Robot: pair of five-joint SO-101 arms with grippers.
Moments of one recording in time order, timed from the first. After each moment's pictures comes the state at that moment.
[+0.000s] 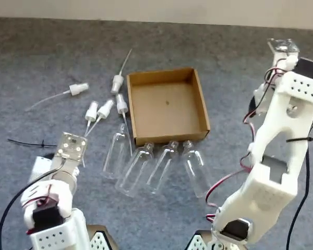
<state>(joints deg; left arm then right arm) -24.7 -104.1 90.0 65.7 -32.0 17.4 19.6 -33.8 99.9 25.7</state>
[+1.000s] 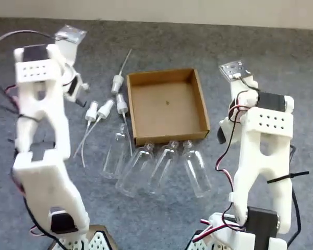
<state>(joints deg) -14.9 27.9 -33.4 93.6 -20.8 5.5 -15.1 12.1 87.5 30.8</state>
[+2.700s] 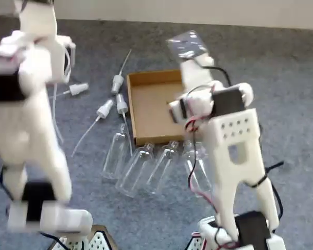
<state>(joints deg) -7.3 -3.6 -50.8 100.4 -5.8 -21.0 -17.8 -5.1 90.0 12.6</state>
